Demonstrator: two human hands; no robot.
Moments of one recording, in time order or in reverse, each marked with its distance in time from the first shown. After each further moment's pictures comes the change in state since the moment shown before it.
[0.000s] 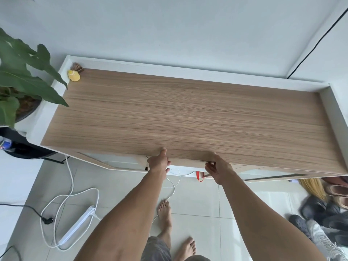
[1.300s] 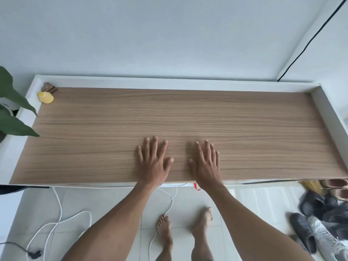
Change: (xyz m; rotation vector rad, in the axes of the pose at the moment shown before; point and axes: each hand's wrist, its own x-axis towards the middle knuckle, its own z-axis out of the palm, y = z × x) left_hand 0.034 0.042 0.016 1.533 0.165 1.254; right_hand 0.019 -0.008 0.040 -1.464 0.147 -1.100
